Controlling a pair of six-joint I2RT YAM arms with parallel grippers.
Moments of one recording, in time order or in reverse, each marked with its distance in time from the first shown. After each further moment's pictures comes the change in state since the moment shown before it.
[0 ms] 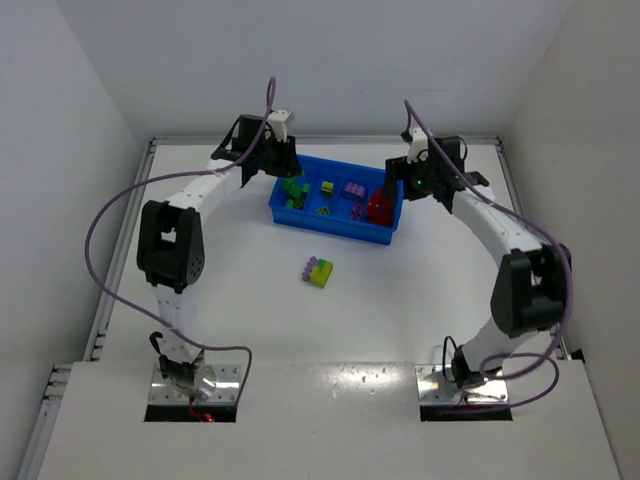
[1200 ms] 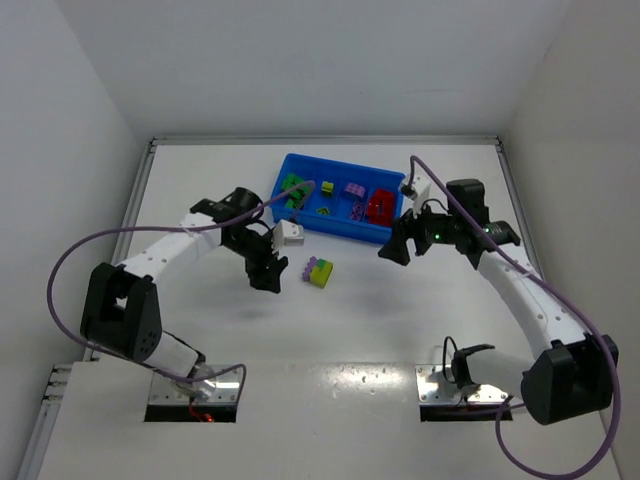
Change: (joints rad) left arm -0.112 -0.495 -0.528 -0.692 0.335 0.945; right arm 0.013 -0.509 -0.336 -0.193 -0.426 -0.239
